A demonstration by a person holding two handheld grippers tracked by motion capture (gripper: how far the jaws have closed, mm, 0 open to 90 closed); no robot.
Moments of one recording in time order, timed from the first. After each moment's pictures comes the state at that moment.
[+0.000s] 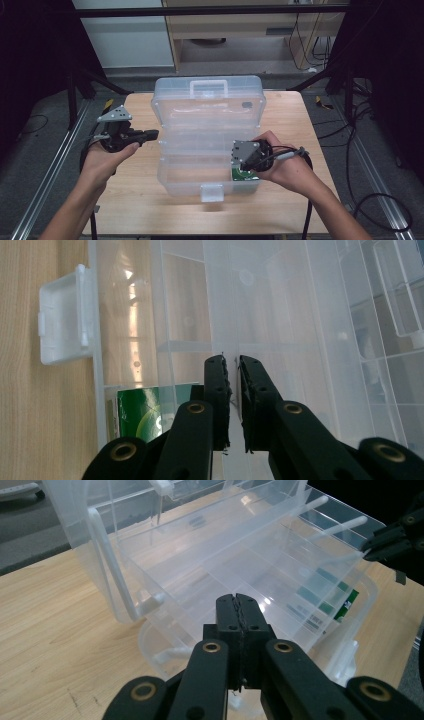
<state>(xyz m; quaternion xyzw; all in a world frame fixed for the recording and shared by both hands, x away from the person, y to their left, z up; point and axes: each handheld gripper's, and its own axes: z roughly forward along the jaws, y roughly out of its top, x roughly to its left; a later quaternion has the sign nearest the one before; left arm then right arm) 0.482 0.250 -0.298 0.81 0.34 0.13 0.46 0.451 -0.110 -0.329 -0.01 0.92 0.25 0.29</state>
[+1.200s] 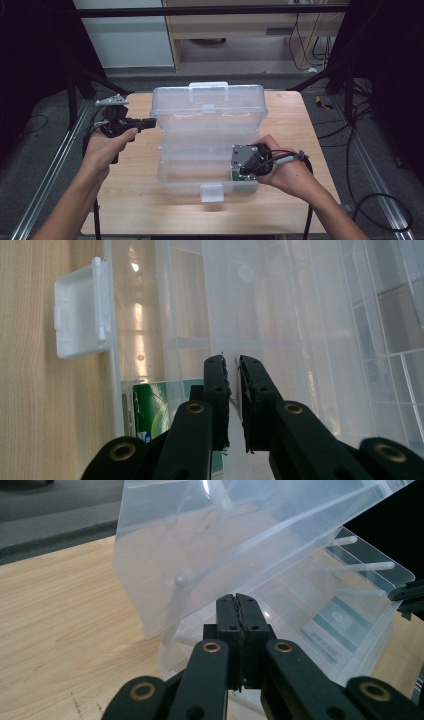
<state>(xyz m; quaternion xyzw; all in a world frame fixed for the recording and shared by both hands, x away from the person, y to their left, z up) 0.514 0.262 -0.297 0.78 0.39 0.11 0.47 0.444 -0.108 -0.334 -0.01 0.93 0.24 0.28</state>
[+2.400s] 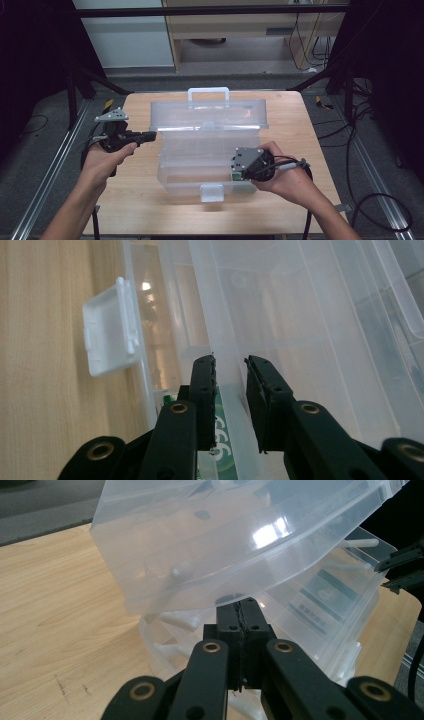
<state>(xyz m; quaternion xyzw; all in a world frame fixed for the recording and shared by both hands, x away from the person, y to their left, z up) 0.489 0.264 -0.316 0.80 0.36 0.10 0.47 0.435 -0.113 -0.344 0.04 0.93 0.28 0.25</state>
